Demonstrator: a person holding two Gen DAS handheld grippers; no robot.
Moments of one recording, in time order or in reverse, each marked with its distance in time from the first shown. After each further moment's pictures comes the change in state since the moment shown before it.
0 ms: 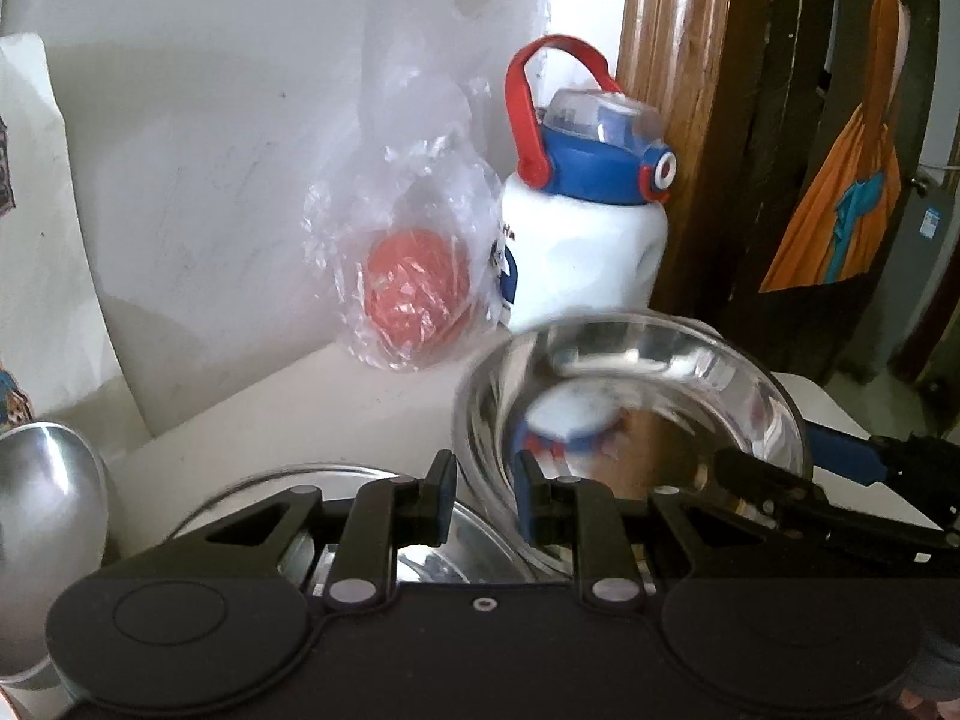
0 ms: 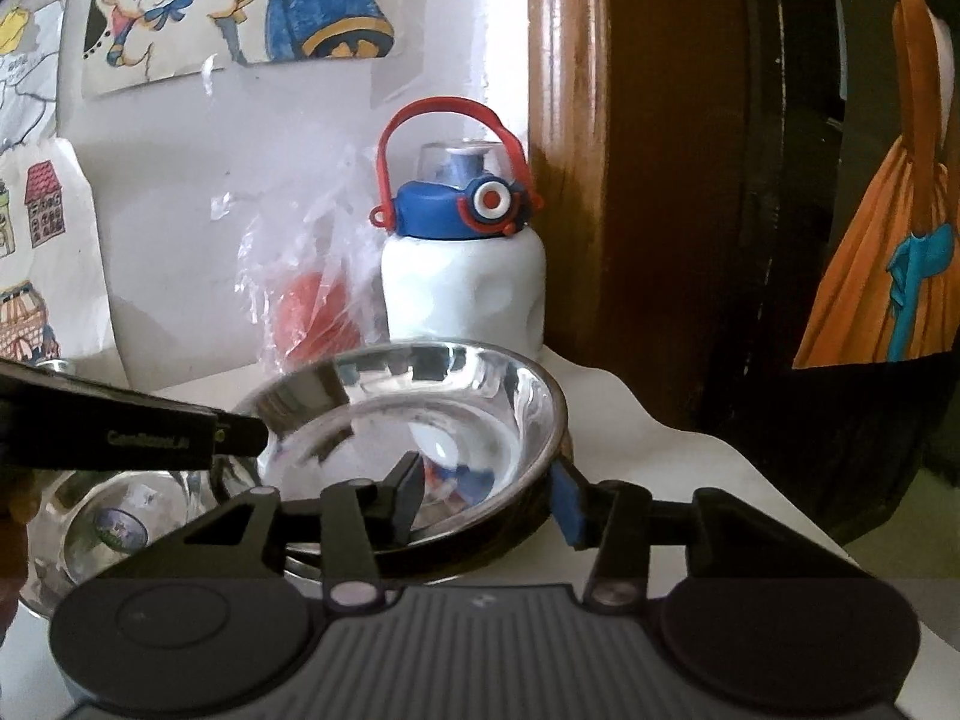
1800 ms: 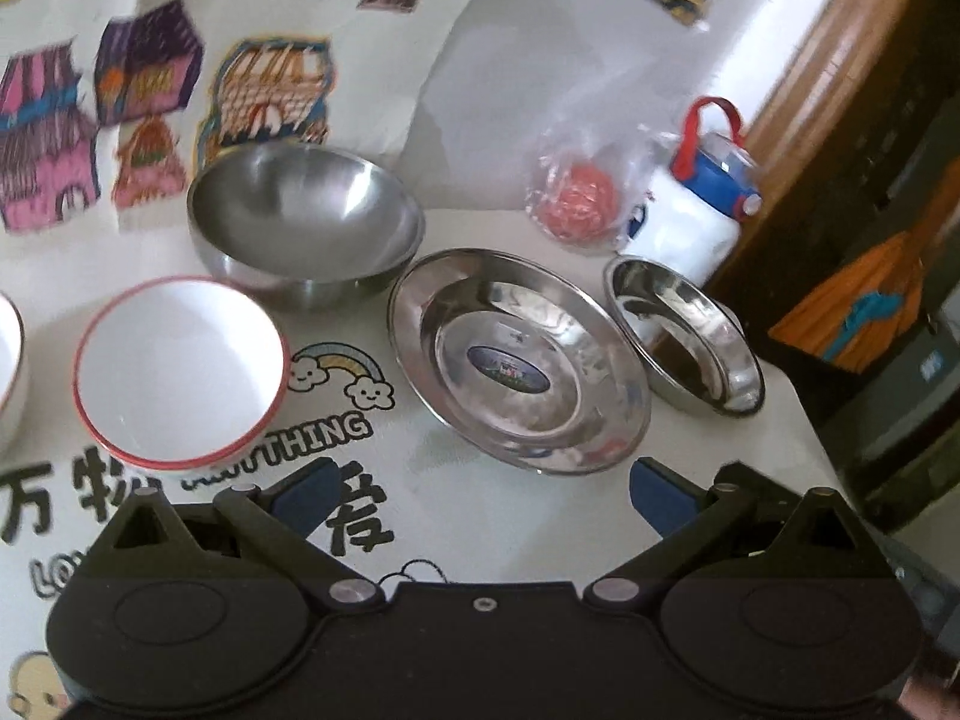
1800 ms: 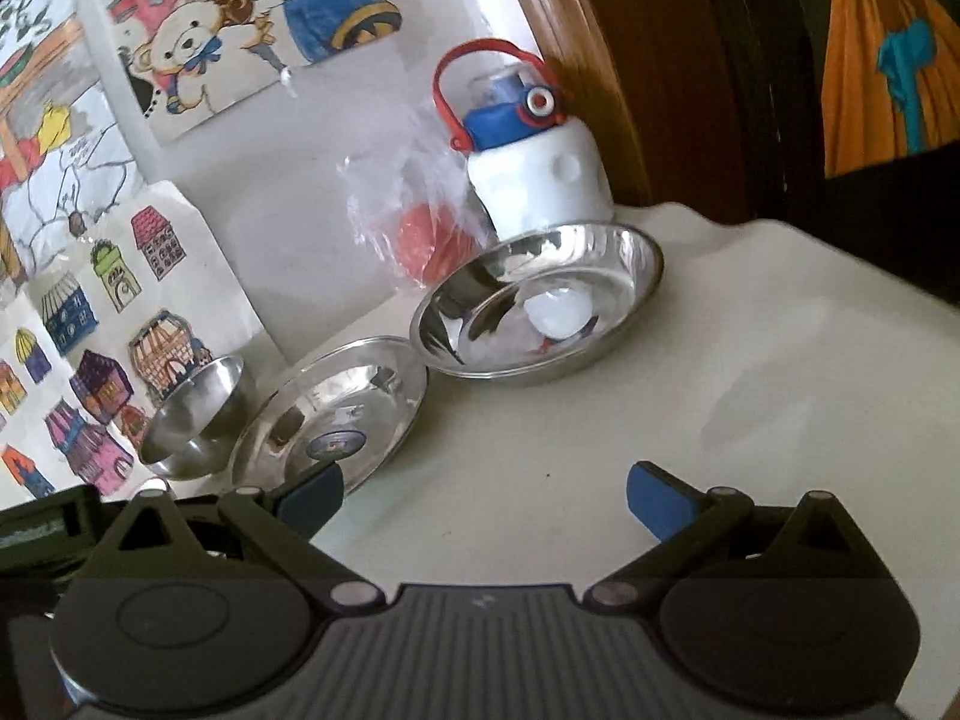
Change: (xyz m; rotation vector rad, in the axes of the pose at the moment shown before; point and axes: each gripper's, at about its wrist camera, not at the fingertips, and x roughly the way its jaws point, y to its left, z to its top) left arm -0.131 0.086 -0.096 -0.426 0.091 -0.030; right arm -0.077 0.026 -0.035 0.343 0.150 0.199
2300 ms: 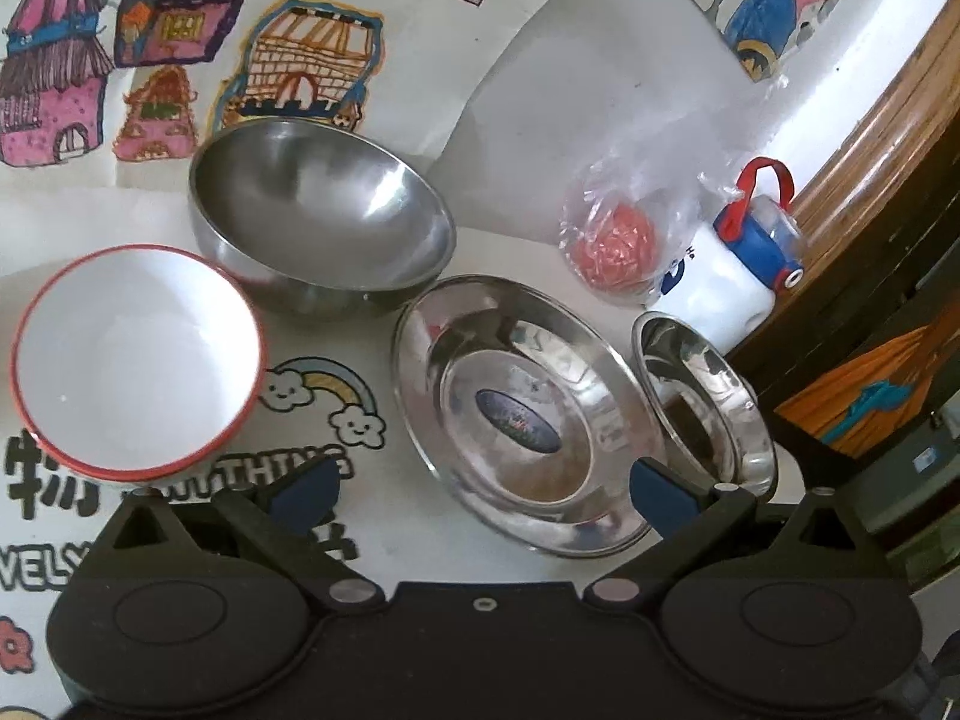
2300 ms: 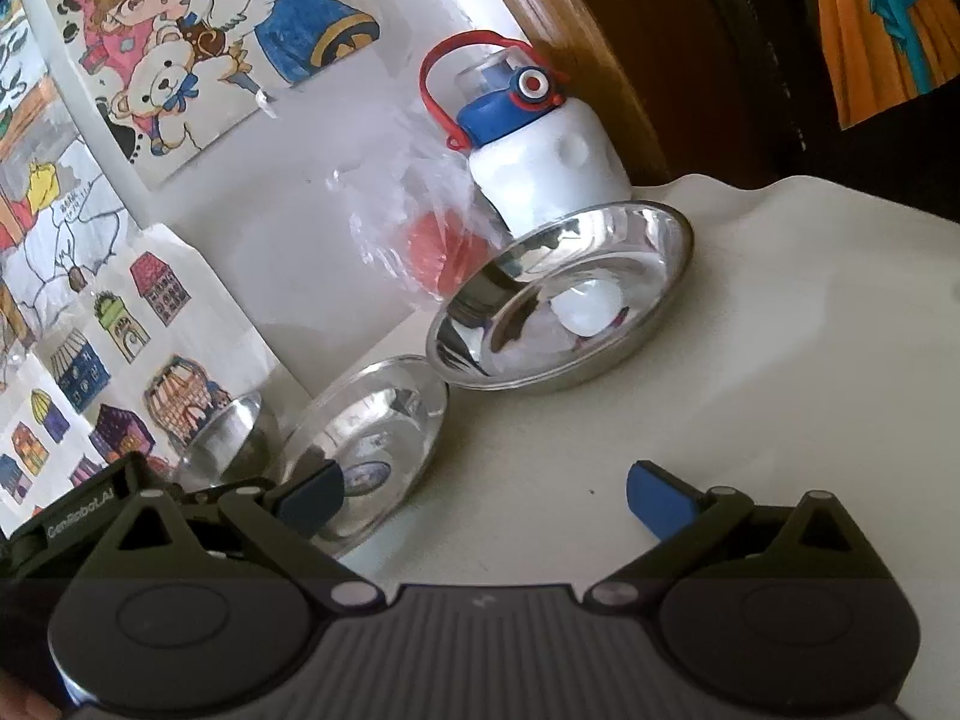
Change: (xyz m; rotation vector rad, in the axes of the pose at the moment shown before) left arm 0.030 0.008 0.010 -0.152 -0.060 -0.013; right arm 0.028 -0.008 -0.001 0.111 -0.029 0.100
